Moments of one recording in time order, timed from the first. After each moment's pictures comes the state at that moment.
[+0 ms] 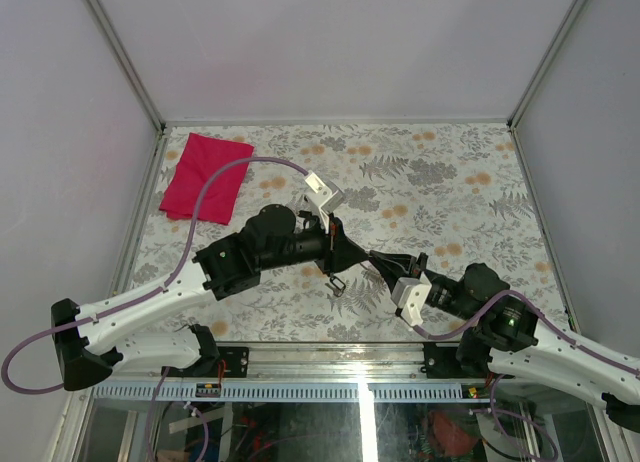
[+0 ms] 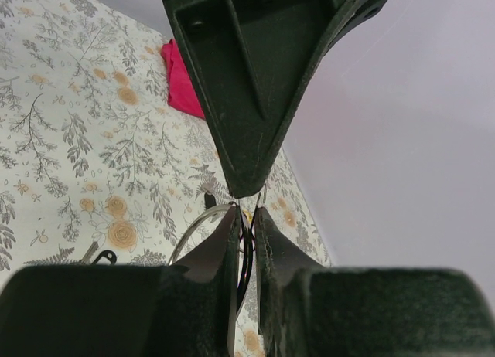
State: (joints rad) left arm -1.03 1.11 1.03 -0.15 0.20 -0.48; right arm 1.10 0.48 0.51 0.00 -0.05 -0.76
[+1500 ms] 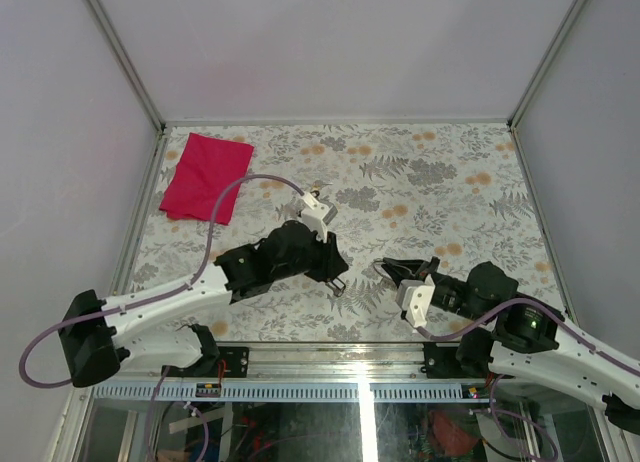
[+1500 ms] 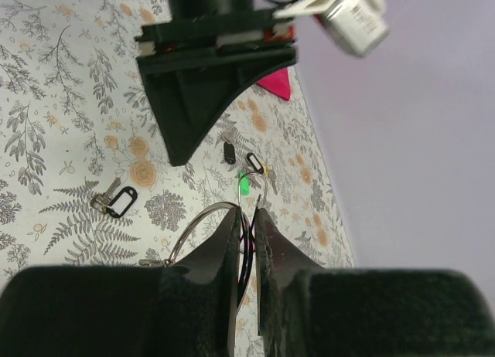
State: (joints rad) left arm -1.00 1.14 0.85 -0.20 0.00 -0.58; right arm 1.10 0.45 0.63 -0.33 -0.03 -0.78
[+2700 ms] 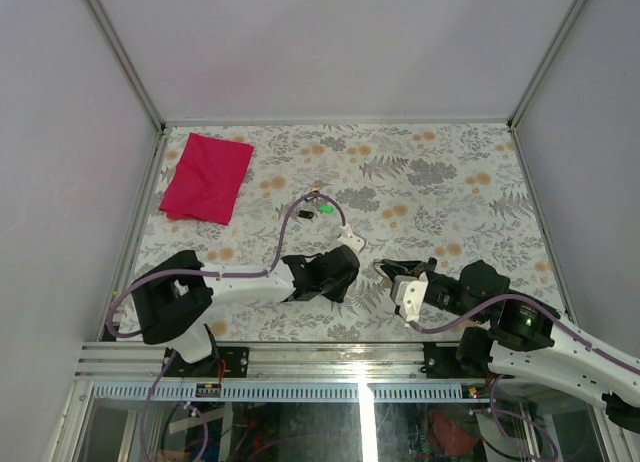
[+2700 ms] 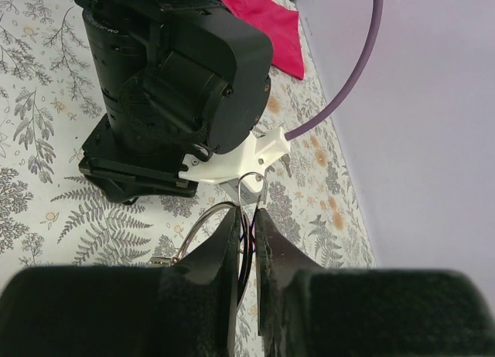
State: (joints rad) left arm -1.10 1.61 0.87 -0.21 -0.17 -0.52; right arm 1.10 0.47 0.63 -0.37 0.01 -0.73
